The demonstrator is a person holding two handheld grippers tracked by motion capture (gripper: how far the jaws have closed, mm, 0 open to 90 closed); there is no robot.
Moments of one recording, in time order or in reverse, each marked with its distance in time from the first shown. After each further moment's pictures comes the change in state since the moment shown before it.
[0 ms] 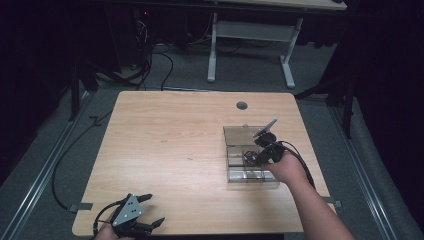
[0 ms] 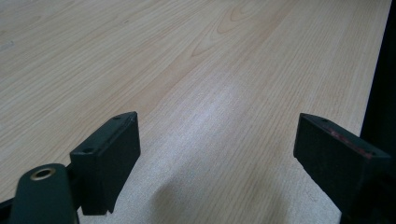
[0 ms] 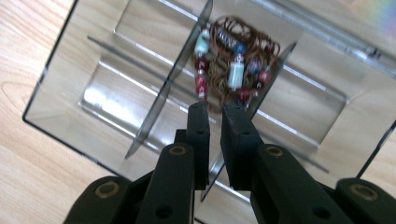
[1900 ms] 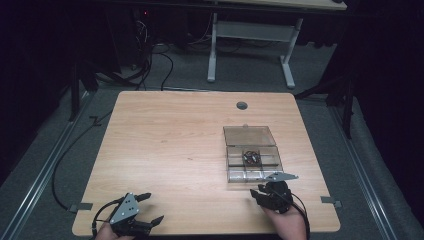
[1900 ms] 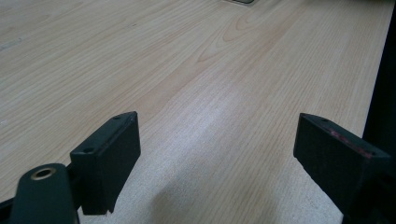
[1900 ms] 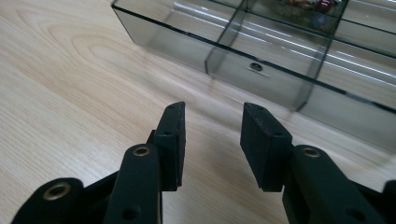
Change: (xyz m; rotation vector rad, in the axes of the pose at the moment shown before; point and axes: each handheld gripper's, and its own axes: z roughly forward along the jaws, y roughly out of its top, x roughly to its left) left arm 0.004 -0.001 -0.002 -0.031 0.003 -0.050; right arm 0.049 -0.132 0.033 -0.487 0.044 0.017
